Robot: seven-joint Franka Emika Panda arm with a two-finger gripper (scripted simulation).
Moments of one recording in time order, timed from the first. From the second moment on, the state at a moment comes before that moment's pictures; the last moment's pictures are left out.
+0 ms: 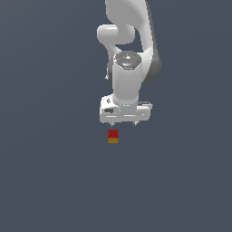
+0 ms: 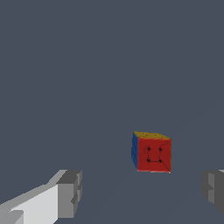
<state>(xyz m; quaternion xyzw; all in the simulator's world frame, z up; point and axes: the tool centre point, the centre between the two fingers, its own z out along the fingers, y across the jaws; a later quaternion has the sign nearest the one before) 0.007 0.035 0.176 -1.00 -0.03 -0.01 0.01</state>
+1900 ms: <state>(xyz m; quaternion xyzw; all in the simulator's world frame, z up) 0.007 0.021 0.163 -0.99 -0.16 -0.01 0.01</state>
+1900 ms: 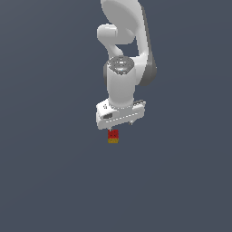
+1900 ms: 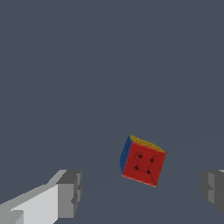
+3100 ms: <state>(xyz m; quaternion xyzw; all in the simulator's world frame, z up) -0.002 -0.001 0.118 -0.88 -0.47 0.00 0.00</state>
